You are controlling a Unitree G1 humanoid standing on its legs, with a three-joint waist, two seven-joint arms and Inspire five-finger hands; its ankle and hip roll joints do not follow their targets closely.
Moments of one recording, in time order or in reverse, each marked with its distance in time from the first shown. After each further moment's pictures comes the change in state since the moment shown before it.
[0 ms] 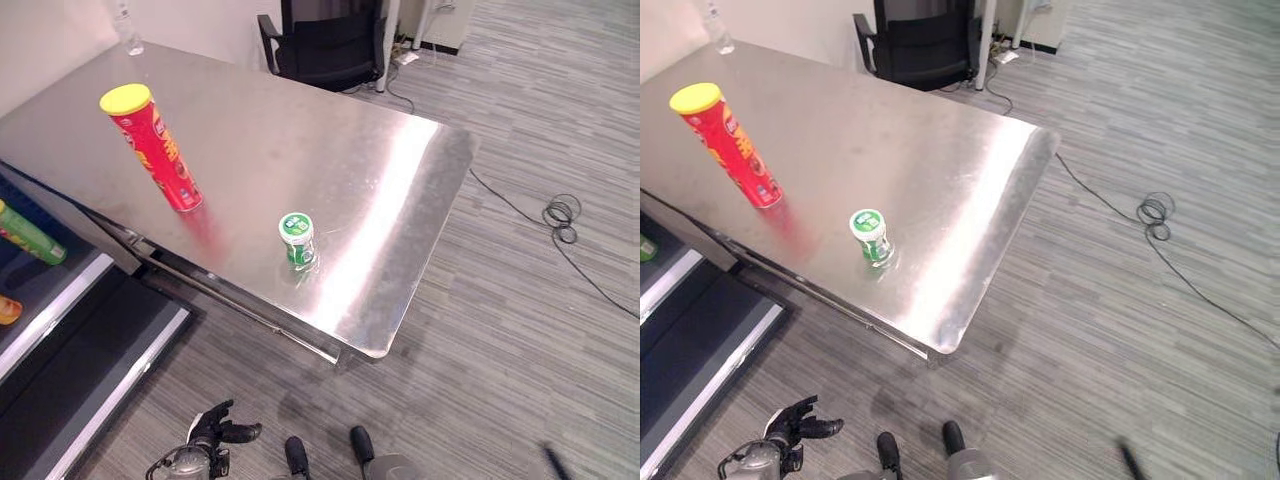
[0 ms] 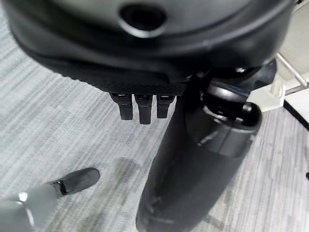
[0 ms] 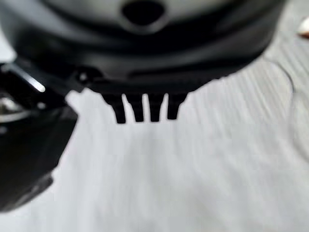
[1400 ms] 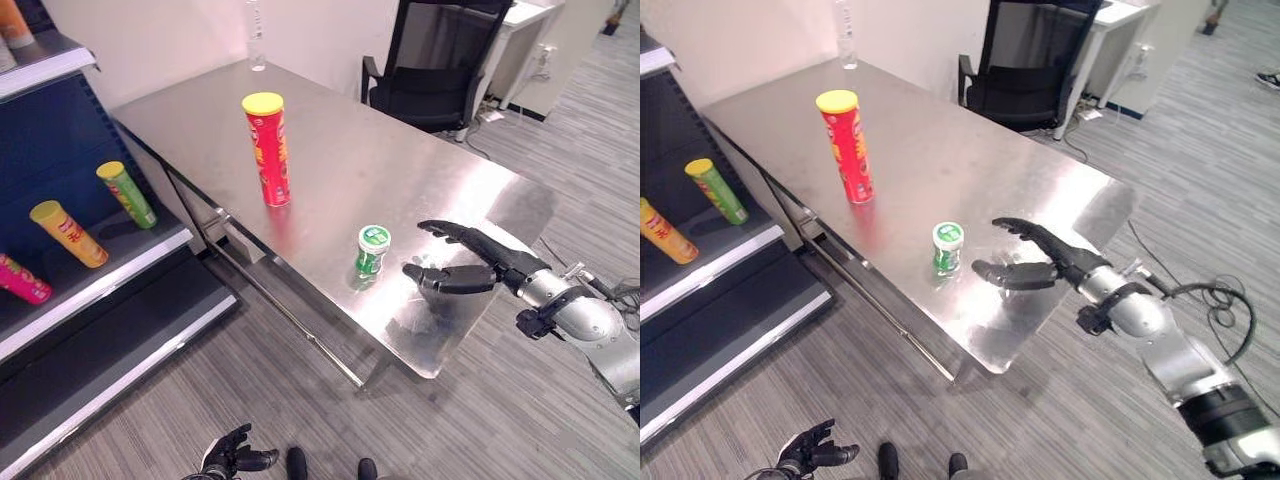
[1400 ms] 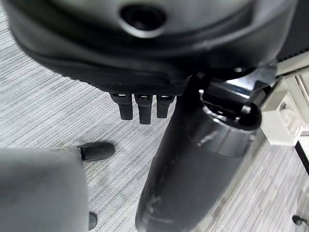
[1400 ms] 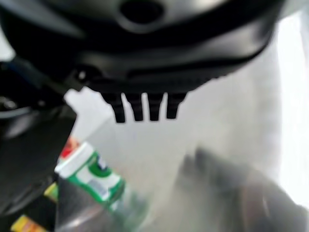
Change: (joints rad) left arm 0.104 -0.067 -0.023 -0.061 -0.007 -0.004 -0.059; right arm -0.417 -0.457 0.836 -0.921 -0.237 -0.208 0.352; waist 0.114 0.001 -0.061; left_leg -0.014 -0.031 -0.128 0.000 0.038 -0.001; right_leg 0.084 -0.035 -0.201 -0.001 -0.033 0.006
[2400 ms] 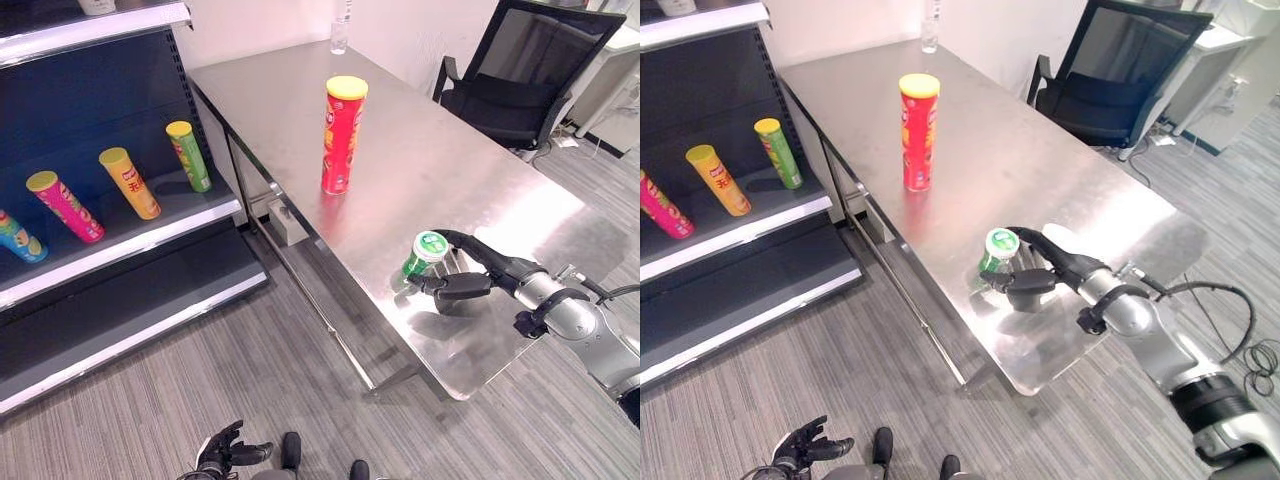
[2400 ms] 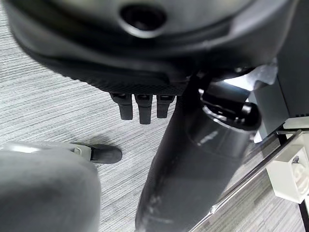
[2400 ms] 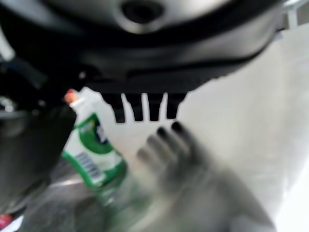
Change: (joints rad) left arm -0.006 0.009 0.005 -0.001 -0.057 -0.005 0.042; right arm -0.062 0.017 0.069 0.149 -0.117 -0.014 -0.056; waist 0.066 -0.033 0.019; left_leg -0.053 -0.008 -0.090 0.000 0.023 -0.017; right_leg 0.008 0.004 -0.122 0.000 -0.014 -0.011
